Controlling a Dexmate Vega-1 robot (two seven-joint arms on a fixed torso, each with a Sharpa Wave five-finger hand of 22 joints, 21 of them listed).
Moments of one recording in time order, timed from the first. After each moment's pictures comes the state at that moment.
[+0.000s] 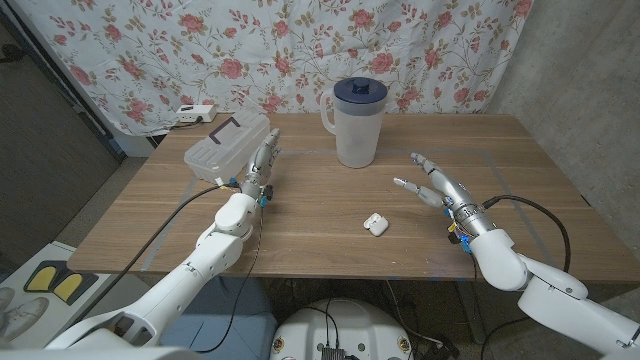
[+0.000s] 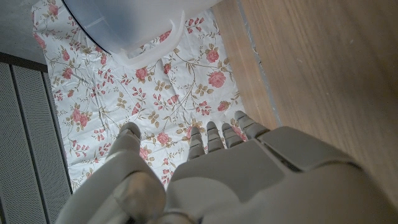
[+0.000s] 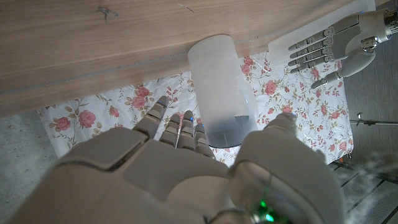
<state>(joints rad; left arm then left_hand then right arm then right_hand) 0.89 0.45 0.43 -1.33 -0.50 -0.39 0.15 0.29 0.11 0.46 -0.16 0.18 0.06 -0.09 0.20 0.18 0.06 -0.02 0.23 0.20 -0.02 -0.03 0.19 0.17 0.06 -0.01 0.19 0.17 -1.42 -0.93 -0.28 -2.07 -0.21 -0.04 -0.44 0.60 0.09 -0.16 -0.06 0.20 -0.01 0.09 0.21 0.19 0.10 0.07 0.22 0.20 -0.04 0.01 0.22 0.20 0.14 0.08 0.20 0.17</state>
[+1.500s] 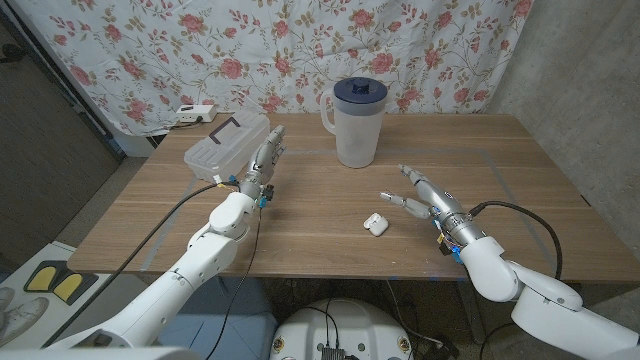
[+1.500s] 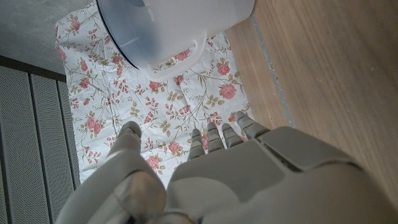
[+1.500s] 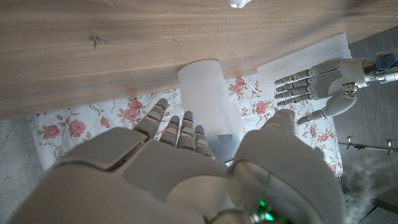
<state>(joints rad) 0.98 0.53 0.39 -1.55 -0.52 -0.27 0.13 0.30 0.11 0.46 -0.15 0.18 0.03 -0.08 0.18 0.18 0.04 0.00 0.22 0.20 -0.03 -0.02 0.18 0.17 0.06 0.00 0.19 0.17 -1.44 -0.95 -0.34 -2.19 -0.28 -0.19 -0.40 0.62 0.10 -0.14 -0.08 0.20 -0.03 0.08 0.20 0.19 0.10 0.06 0.22 0.21 -0.07 0.02 0.20 0.20 0.11 0.09 0.19 0.17</state>
